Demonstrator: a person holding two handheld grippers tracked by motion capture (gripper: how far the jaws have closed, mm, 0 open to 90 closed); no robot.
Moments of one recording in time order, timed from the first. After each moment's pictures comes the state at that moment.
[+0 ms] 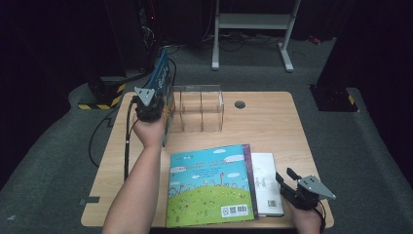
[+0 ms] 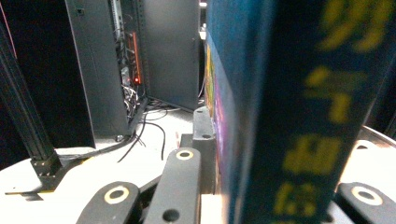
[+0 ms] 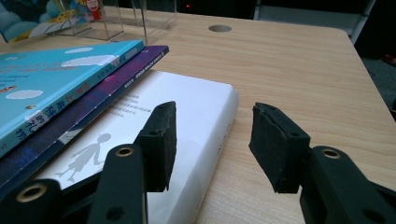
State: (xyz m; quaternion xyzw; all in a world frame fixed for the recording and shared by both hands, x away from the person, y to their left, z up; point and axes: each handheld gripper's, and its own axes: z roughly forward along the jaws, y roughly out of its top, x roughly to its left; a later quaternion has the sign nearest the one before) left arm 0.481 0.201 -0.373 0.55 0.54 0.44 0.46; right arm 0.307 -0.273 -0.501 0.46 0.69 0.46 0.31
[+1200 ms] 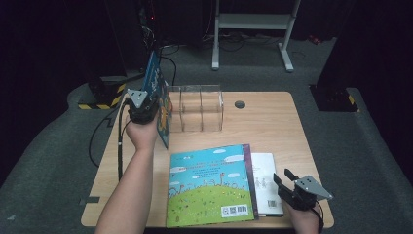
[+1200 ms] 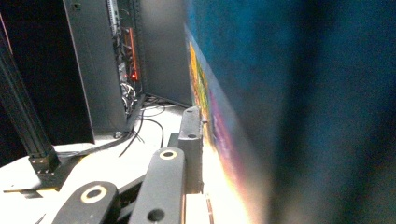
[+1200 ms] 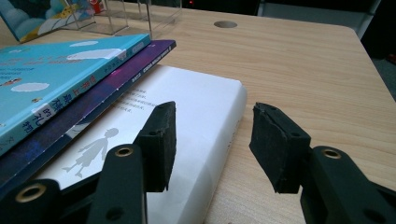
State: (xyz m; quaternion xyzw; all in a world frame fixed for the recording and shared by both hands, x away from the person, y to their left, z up) left arm 0.475 0.219 -0.374 0.57 0.53 0.43 0.46; right arm 0.306 -0.267 -0.504 0.46 0.70 0.46 0.30
